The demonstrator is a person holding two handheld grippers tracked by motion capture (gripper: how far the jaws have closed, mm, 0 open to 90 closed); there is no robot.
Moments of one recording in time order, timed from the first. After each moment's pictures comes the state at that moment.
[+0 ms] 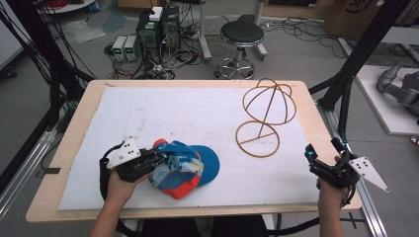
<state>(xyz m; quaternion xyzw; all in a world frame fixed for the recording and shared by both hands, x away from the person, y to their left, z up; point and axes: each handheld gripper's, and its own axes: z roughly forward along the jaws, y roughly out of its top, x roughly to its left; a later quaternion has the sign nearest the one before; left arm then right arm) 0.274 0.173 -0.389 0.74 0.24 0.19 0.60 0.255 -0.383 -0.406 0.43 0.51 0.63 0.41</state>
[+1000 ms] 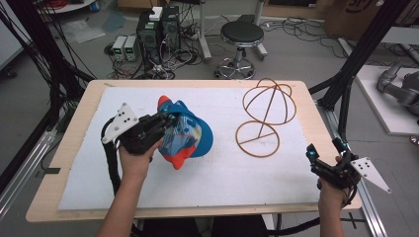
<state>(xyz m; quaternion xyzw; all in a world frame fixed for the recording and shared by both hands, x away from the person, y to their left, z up) 0.290 0.135 -0.295 0.62 0.27 0.26 0.69 0.254 -0.385 -0.406 0.43 0.51 0.63 0.41</state>
